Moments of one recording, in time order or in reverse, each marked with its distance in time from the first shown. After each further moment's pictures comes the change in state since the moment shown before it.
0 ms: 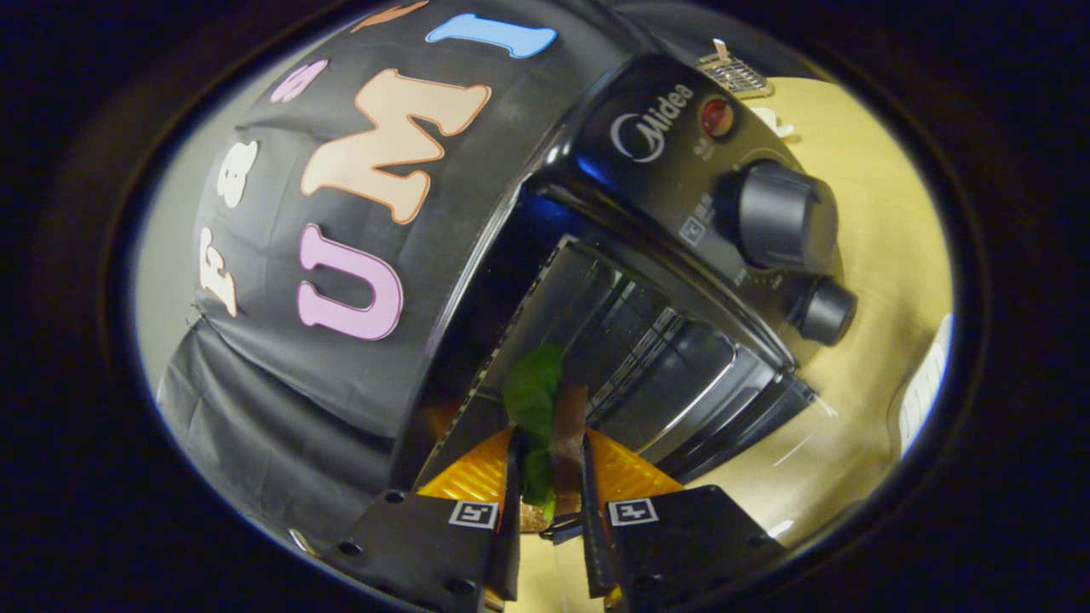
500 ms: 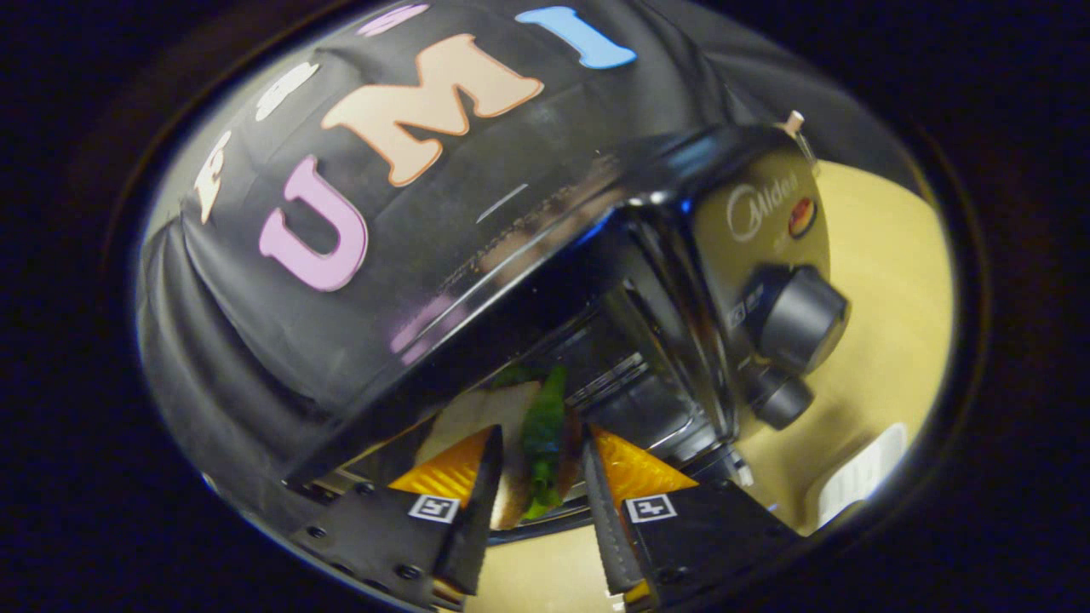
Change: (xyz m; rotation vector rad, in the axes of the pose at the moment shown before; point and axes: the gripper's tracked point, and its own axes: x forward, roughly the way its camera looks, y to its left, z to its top) arm 0.000 -0.026 0.018 -0.359 -0.048 -0.162
